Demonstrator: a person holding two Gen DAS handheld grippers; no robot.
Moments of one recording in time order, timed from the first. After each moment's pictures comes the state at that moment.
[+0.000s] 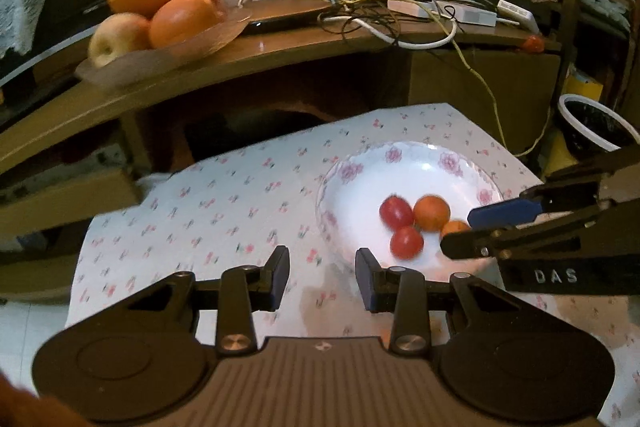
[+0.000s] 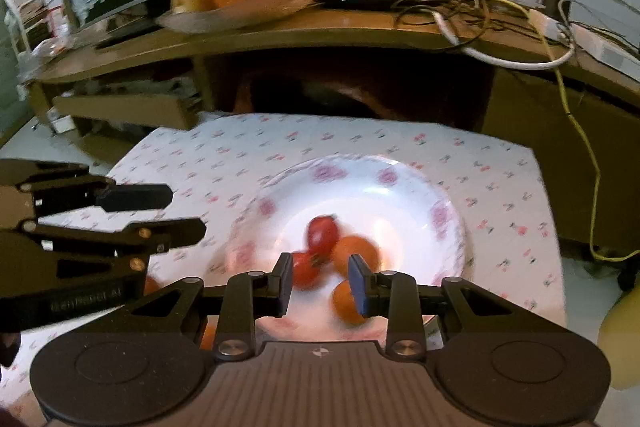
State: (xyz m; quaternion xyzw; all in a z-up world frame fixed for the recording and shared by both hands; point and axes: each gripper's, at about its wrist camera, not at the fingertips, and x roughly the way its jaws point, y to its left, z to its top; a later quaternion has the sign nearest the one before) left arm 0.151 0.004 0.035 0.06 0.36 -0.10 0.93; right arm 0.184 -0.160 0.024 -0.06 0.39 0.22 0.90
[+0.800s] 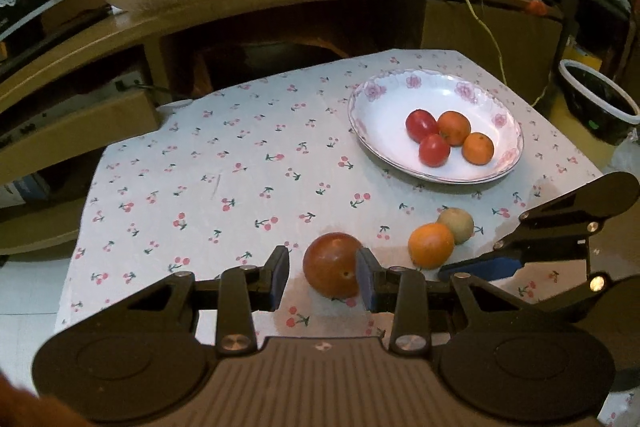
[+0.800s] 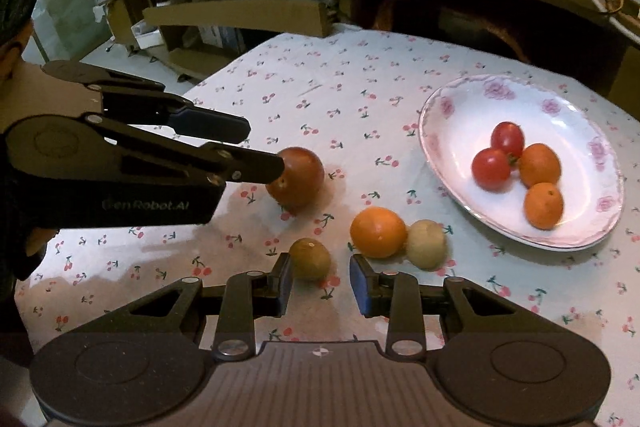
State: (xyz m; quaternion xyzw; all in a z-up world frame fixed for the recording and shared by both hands) left arm 0.124 0.044 -0.001 0.05 0.40 -0.11 0.91; right arm 0.117 -0.090 -0.020 -0.11 0.43 0.32 0.83
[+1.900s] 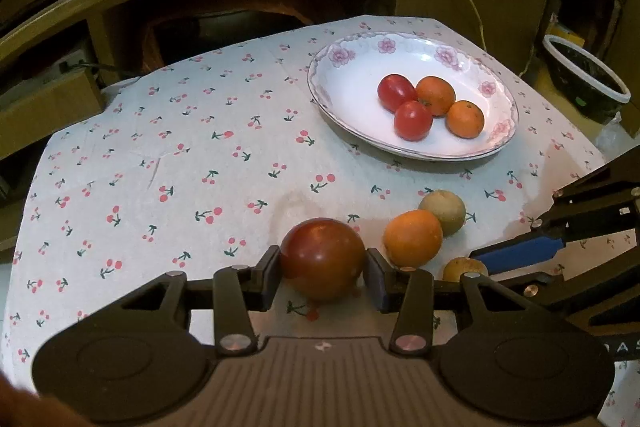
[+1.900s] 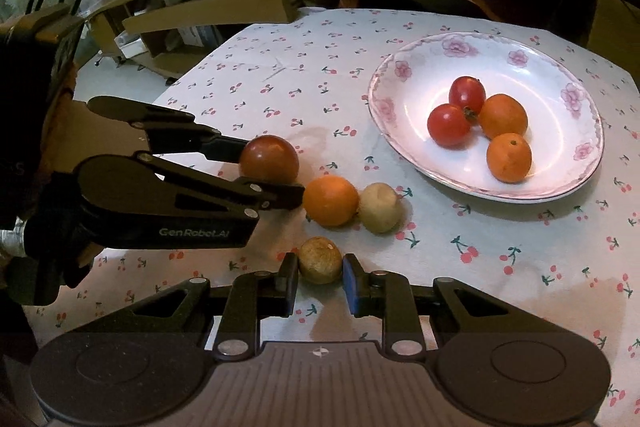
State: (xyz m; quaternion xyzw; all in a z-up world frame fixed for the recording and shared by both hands) left arm 0.147 0.024 -0.034 0.05 0.43 -0.15 0.89; right arm 0.126 -0.127 -0.023 -0.07 0.47 0.31 0.83
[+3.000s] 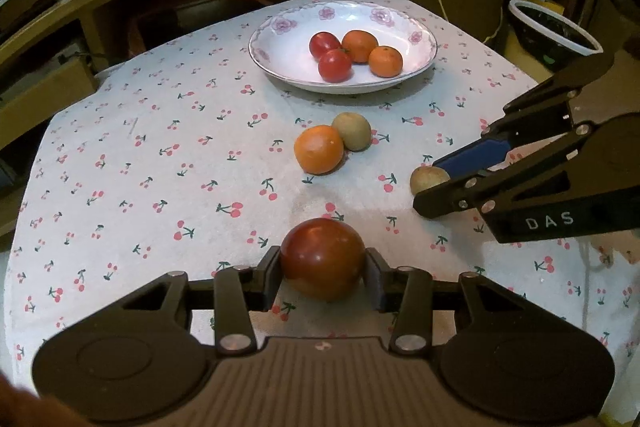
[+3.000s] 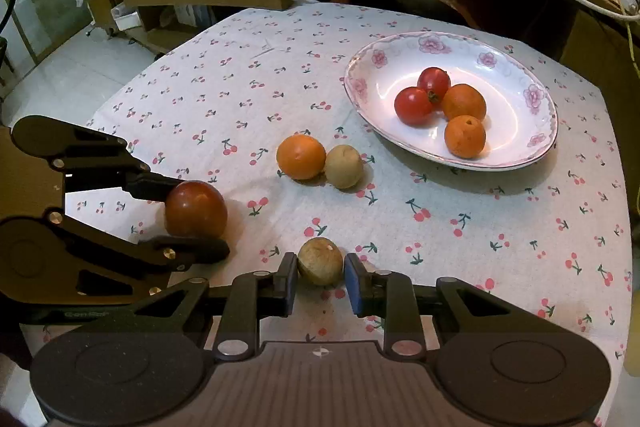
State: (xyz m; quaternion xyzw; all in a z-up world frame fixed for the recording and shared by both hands) left arm 0.073 -0.008 -0.028 0.08 0.44 -0.16 0.88; right arm 0.104 -0.145 -0.021 -0.13 0.45 0.29 0.83
